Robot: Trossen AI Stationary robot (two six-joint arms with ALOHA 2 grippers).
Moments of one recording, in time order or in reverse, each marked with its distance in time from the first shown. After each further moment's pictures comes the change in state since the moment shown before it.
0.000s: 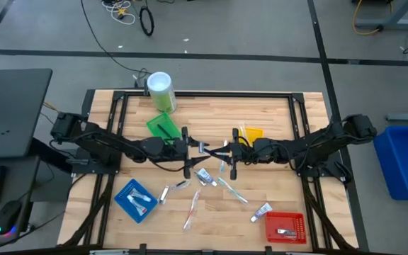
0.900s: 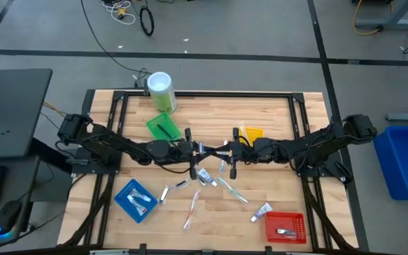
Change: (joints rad) left arm -0.014 0.084 0.059 0.040 -0.086 -0.038; right arm -0.002 -0.002 0.001 0.002 0.008 -0.004
